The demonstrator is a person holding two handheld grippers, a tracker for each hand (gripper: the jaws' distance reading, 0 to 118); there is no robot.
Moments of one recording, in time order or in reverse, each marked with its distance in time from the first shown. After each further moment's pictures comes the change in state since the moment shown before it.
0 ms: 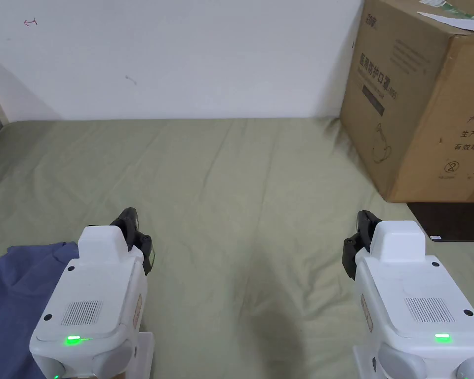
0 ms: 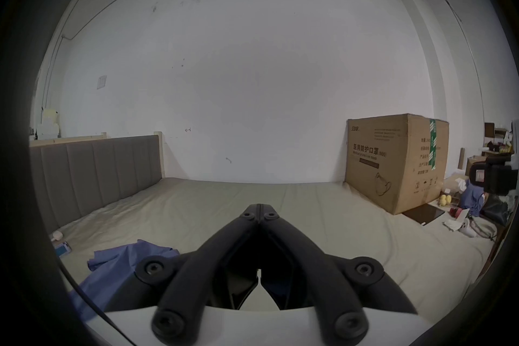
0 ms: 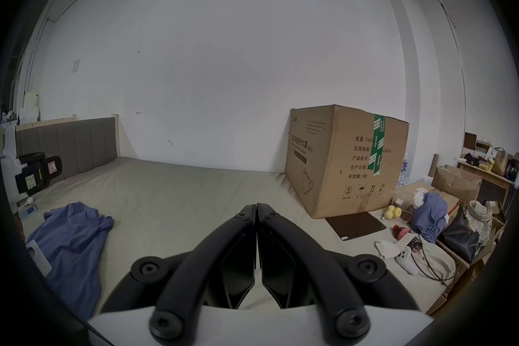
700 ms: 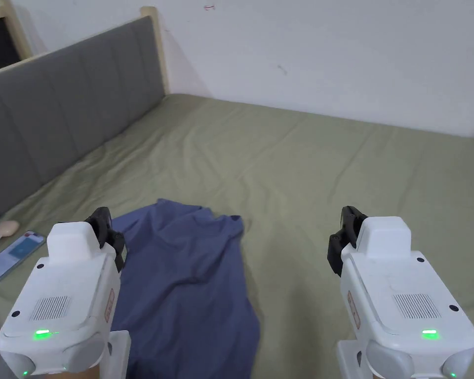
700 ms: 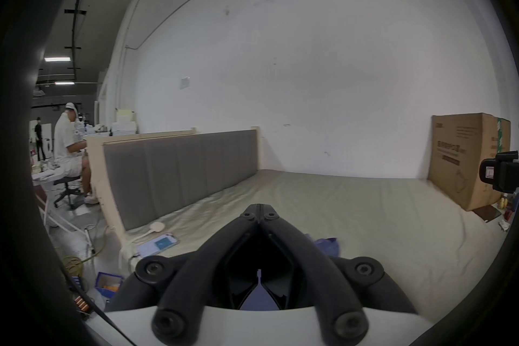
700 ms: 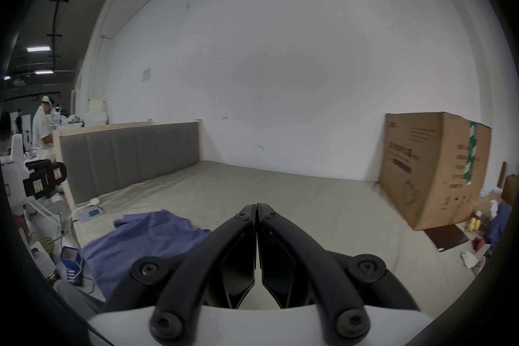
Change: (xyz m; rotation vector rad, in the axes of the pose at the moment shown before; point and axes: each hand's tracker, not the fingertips) left arm -0.187 -0.001 0.108 -0.041 0.472 0.008; right arm -0.185 0.016 -0.014 0.037 0.469 0.007
